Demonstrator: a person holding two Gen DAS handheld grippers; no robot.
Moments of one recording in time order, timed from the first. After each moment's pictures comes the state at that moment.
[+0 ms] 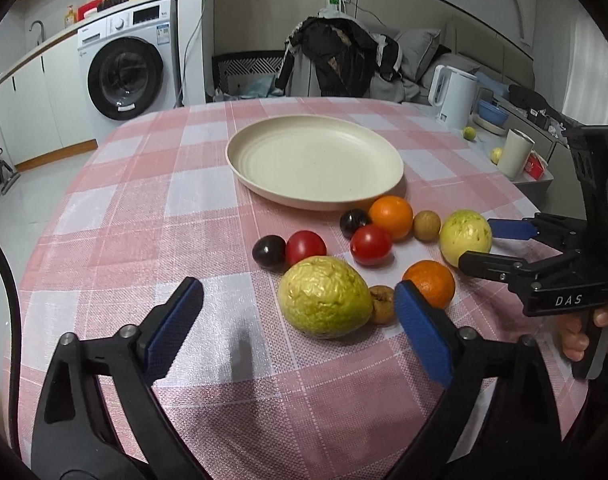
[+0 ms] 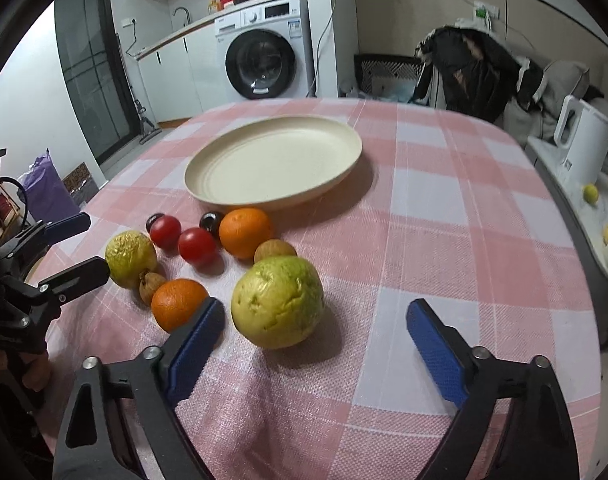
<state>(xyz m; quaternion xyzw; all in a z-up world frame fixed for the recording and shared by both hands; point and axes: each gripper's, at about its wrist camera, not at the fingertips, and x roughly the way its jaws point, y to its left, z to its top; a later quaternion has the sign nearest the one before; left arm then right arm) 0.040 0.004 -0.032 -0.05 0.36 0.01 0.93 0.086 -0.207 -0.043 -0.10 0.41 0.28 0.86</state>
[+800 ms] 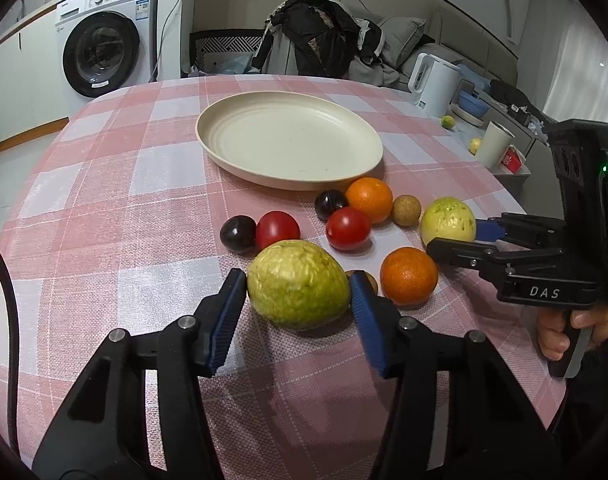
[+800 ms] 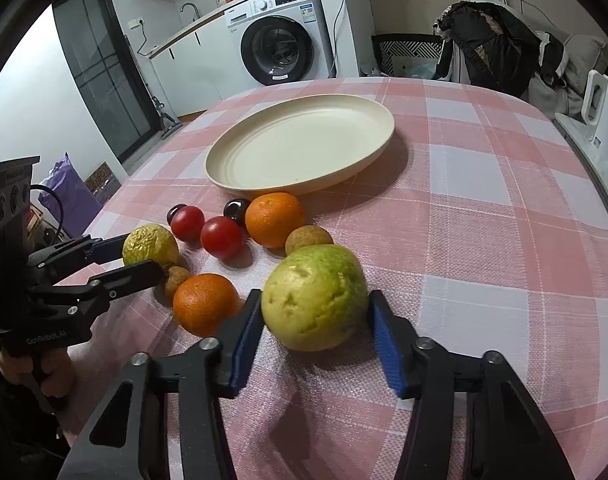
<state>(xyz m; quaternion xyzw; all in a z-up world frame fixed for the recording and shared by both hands) 0.055 0.002 -0.044 -0.08 0.39 -0.04 0.92 0.089 -0.194 -0.053 -0.07 0.45 0.32 0.83</state>
